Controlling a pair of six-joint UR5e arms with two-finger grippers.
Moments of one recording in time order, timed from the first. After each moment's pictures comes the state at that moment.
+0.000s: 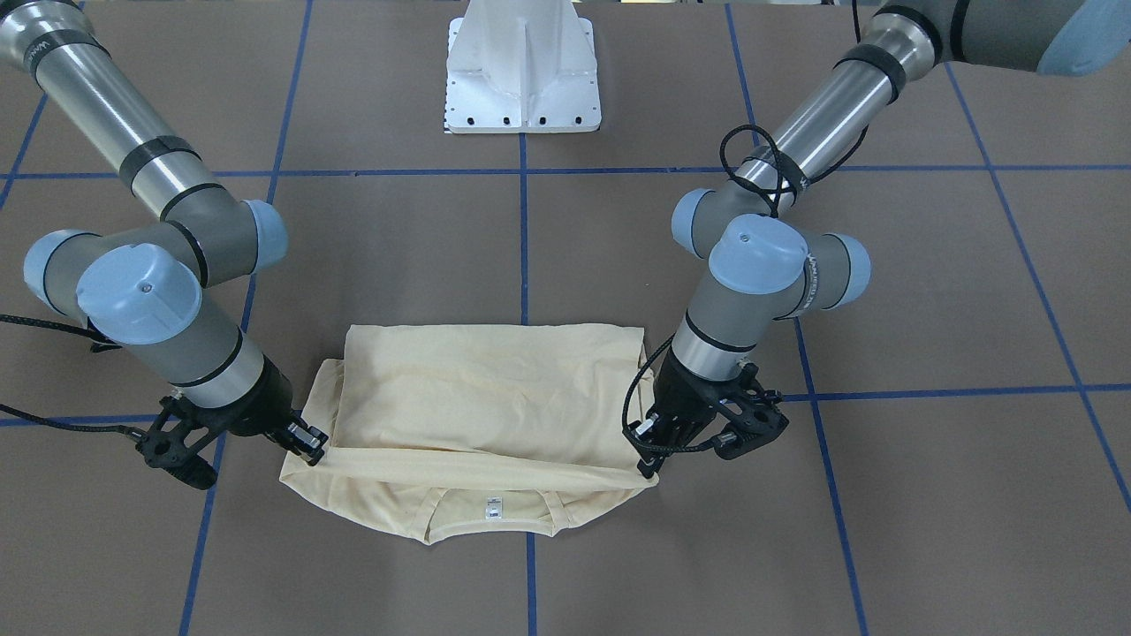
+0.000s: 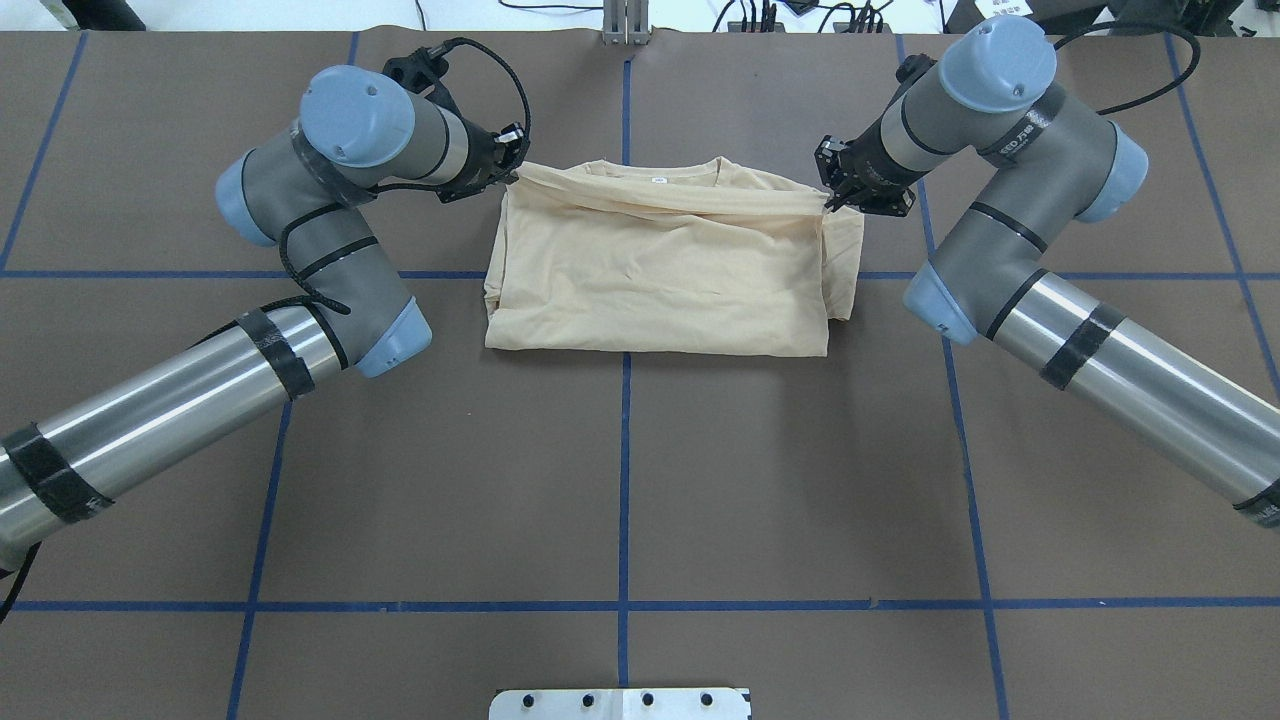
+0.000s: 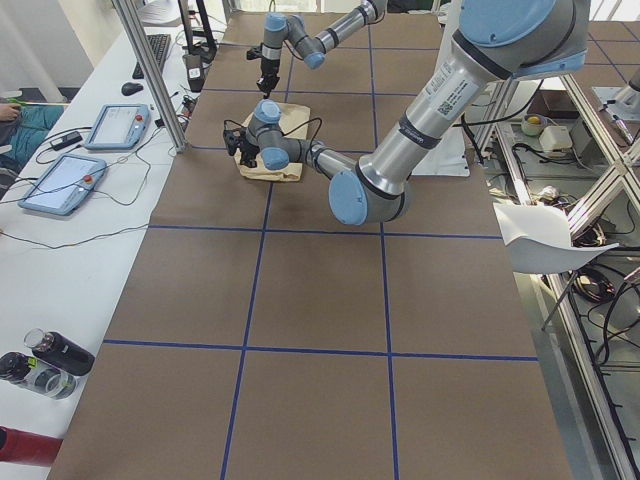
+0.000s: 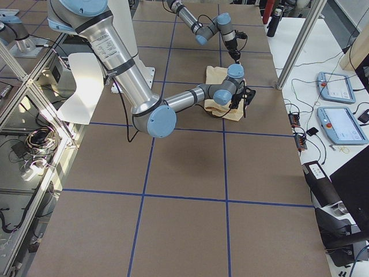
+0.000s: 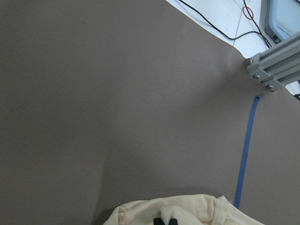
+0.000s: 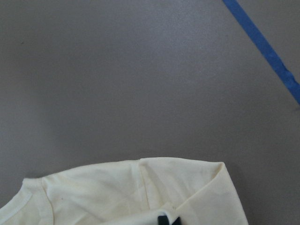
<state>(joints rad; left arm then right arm) -0.76 -2.37 -1.09 -2.35 -1.77 -1.62 0.88 -0.95 1.24 -1.01 2.04 1.57</state>
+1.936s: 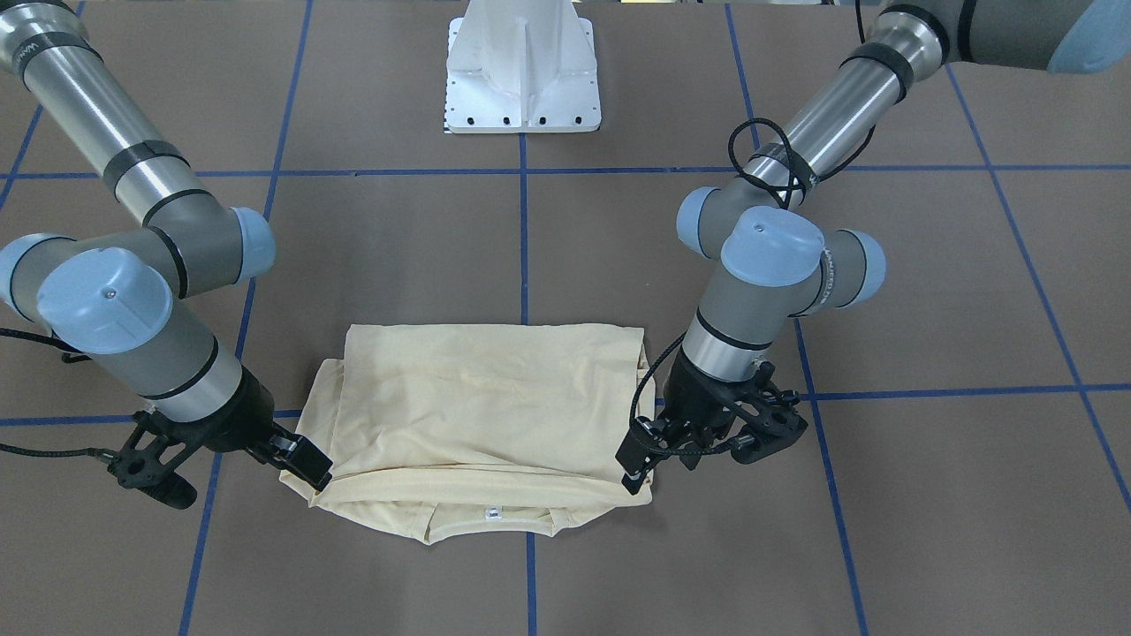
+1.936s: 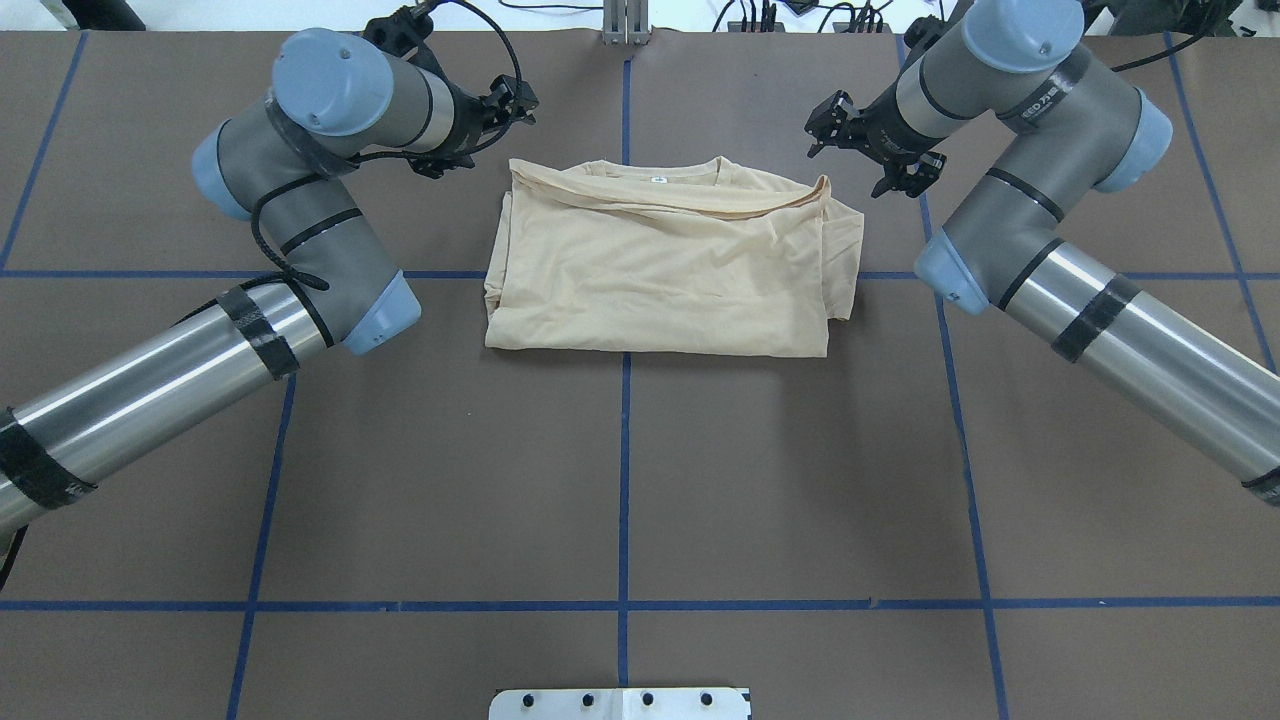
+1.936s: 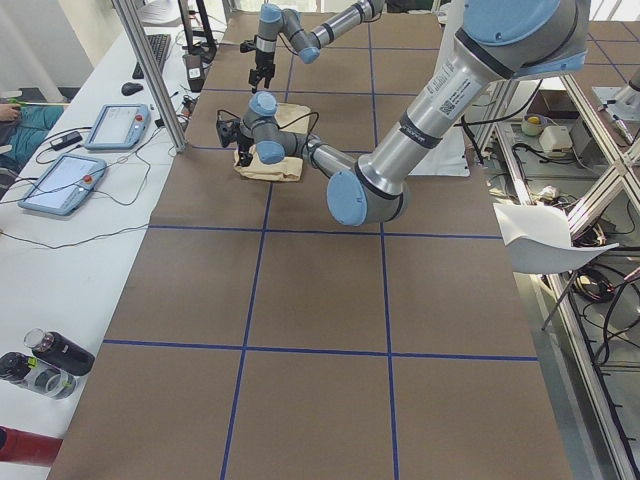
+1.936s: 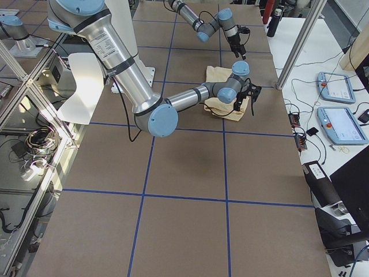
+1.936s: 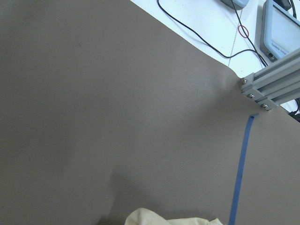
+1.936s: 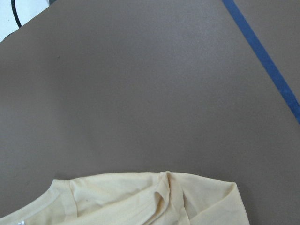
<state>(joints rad) -0.80 -2.35 -1.18 -2.34 -1.78 -1.61 0.93 -0.96 1.28 -1.01 2.11 1.47</state>
